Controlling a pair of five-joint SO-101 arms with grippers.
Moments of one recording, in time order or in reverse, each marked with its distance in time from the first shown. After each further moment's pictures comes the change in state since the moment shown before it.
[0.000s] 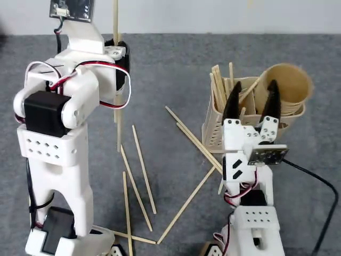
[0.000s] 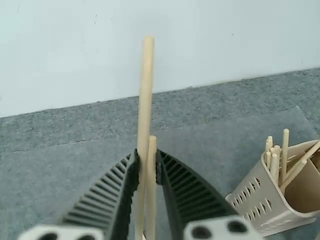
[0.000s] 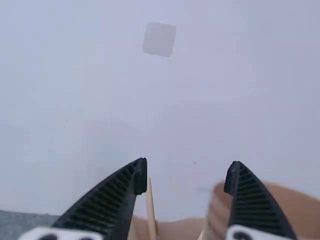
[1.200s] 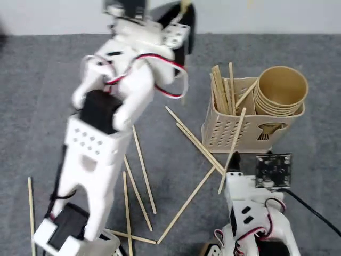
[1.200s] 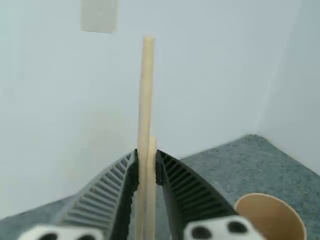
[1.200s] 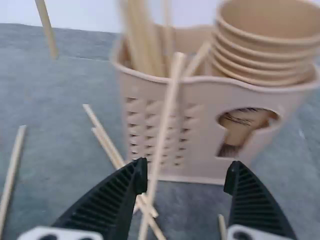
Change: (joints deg) left arm 16.8 3.1 8.2 -35.6 2.4; right arm 3.2 -40.6 -19.3 103.6 0.1
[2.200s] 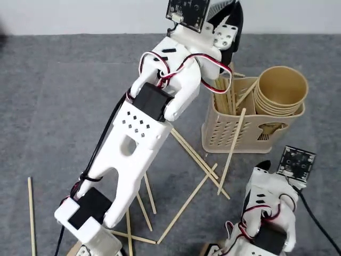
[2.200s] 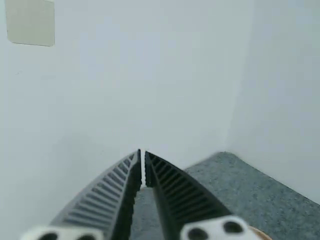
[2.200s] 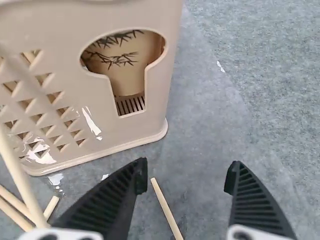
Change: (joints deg) left arm 6.4 12.0 0.5 -17.5 0.0; right arm 20.9 0.6 16.9 -9.5 0.3
